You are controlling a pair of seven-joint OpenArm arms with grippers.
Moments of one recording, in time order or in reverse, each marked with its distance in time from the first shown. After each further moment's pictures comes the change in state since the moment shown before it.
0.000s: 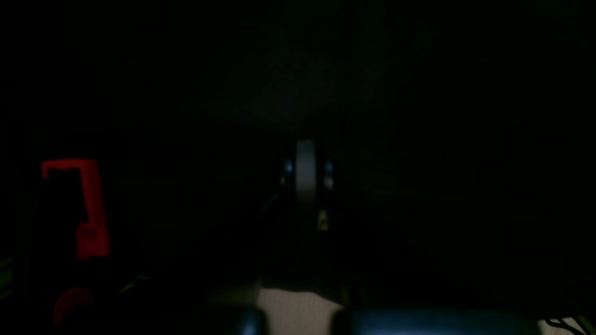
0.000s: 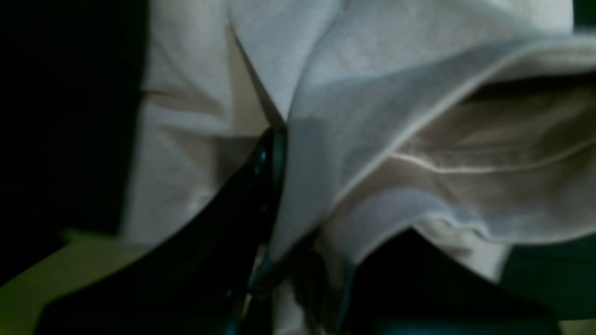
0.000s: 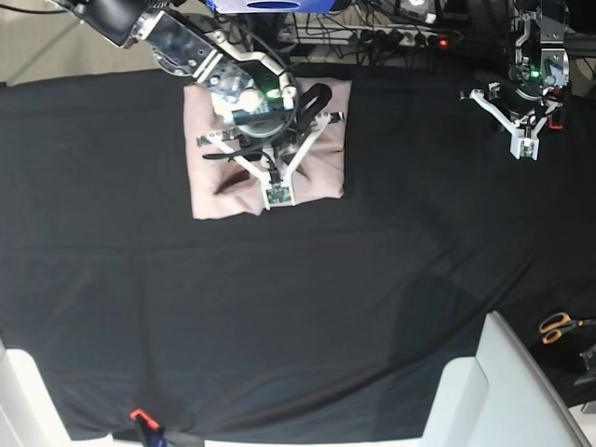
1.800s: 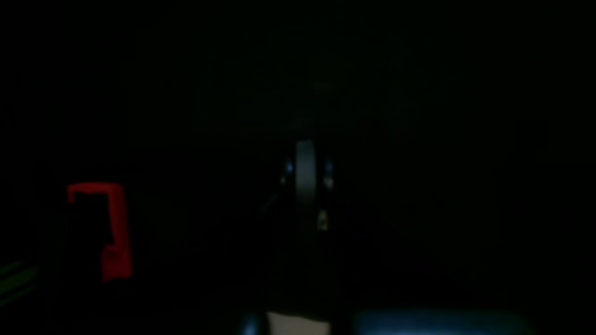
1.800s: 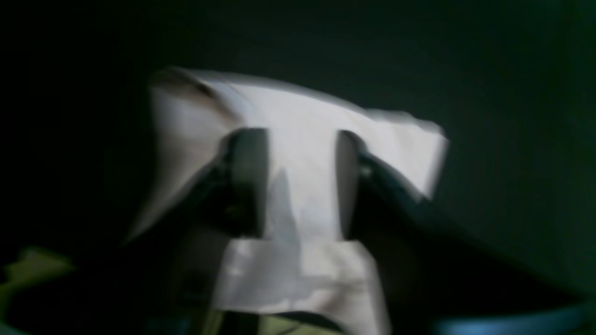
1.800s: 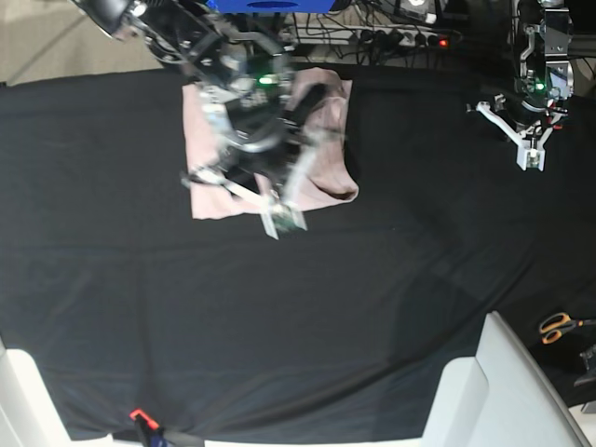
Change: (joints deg) left arm -3.3 -0.7 -0.4 -2.5 0.2 0.0 0.3; right arm -4.3 0.3 6.4 10.5 -15.4 12.9 -3.2
